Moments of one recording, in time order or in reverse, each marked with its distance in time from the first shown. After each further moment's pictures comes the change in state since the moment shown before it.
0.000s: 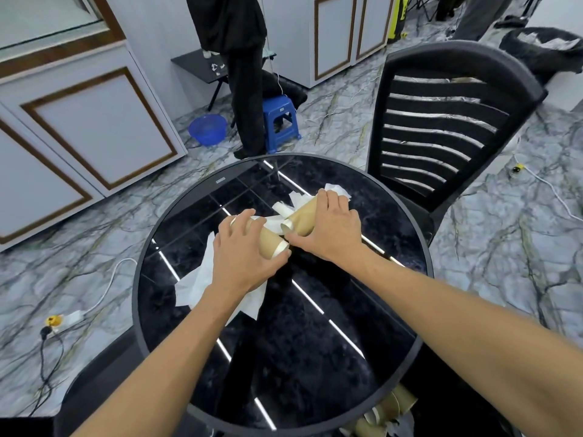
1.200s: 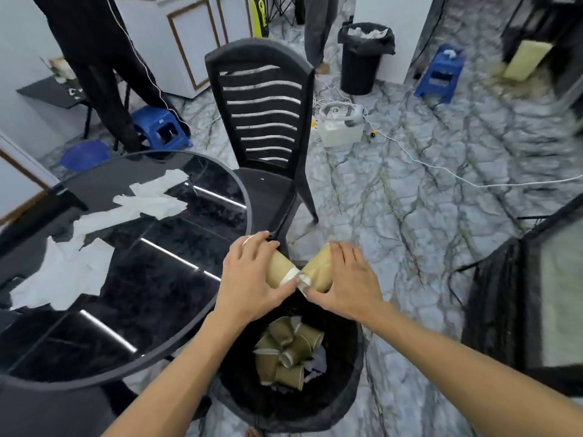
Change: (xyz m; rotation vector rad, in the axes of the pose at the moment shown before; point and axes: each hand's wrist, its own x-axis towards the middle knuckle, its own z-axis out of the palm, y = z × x) left_hand -0.185 0.267 0.069 -0.140 -0.167 0.458; right_hand -0.323 0.266 -0.083 0.024 -0.059 0.296
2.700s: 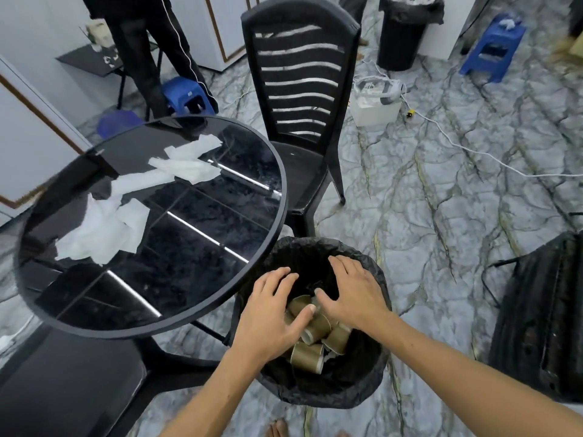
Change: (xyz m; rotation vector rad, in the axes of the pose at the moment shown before) left_hand -0.102 -0.030 0.031 -0.113 -0.167 -0.103; right_hand -0.027 -0.033 0.070 0.072 -0.209 -0.106
